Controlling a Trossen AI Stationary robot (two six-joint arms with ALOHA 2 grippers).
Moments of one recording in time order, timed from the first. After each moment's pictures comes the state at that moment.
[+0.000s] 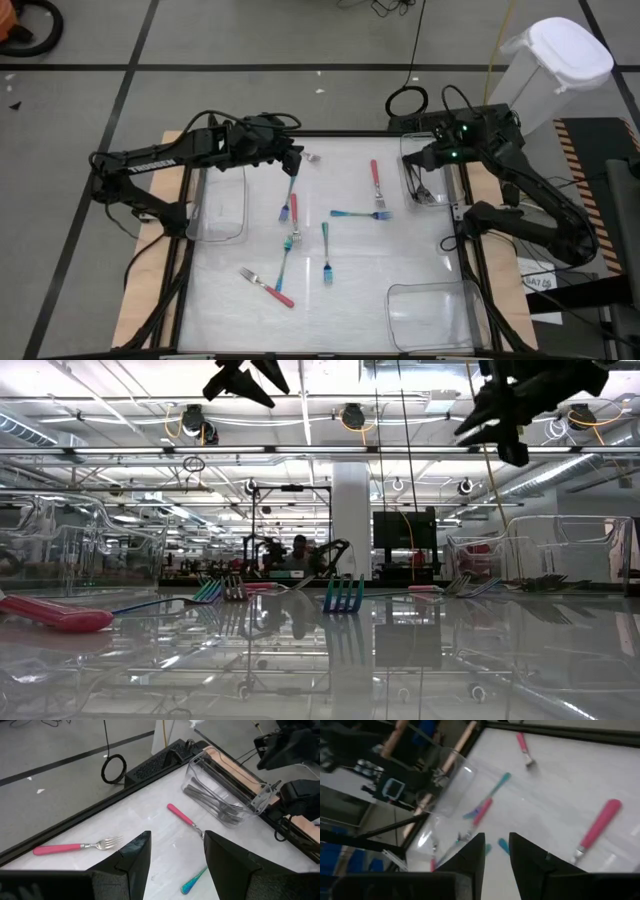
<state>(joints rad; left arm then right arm) 0.21 1.38 1.46 -0.68 -0.31 -0.53 -0.89 0.80 0.79 -0.58 -0.66 0.51</state>
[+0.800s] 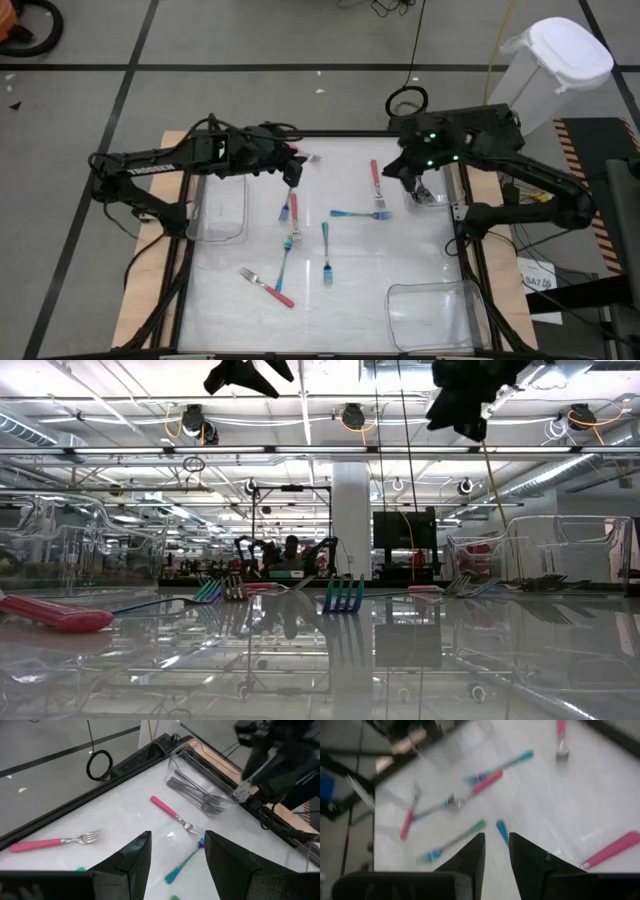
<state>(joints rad) 0.13 1.38 1.46 -0.68 -0.31 -0.56 -0.48 1.06 1.06 -0.74 -0.39 0.26</state>
